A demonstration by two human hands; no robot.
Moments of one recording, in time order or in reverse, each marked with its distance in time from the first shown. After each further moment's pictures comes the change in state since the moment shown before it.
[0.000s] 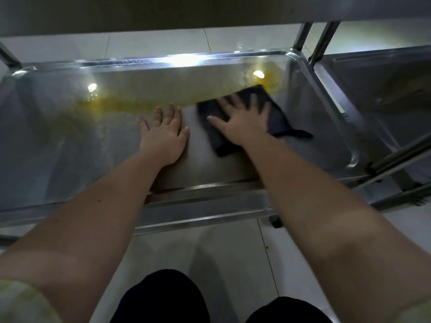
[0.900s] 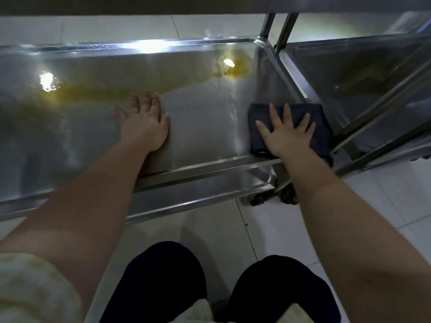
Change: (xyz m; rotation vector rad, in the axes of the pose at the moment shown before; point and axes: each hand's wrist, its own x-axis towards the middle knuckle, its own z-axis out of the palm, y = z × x) left_hand -0.009 0.012 -0.004 0.008 0.005 -0.012; right_hand -0.104 0.114 -0.011 0.008 -0.071 0.420
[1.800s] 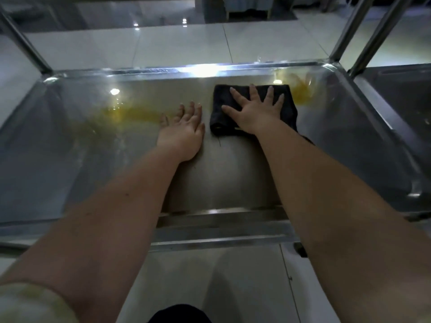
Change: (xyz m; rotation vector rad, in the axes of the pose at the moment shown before) left_hand 0.058 -0.038 0.001 -0.030 0.009 0.014; right_hand 0.099 -0.211 -0.006 -0.013 0.040 -0.489
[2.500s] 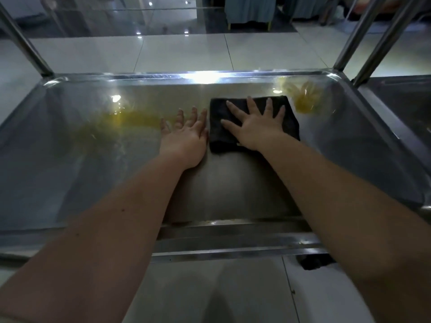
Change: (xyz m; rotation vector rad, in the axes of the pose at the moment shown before) left_hand -0.005 0.002 -0.001 -0.007 0.008 -0.031; right_hand -0.009 -0.006 0.013 -0.058 0.024 -0.070
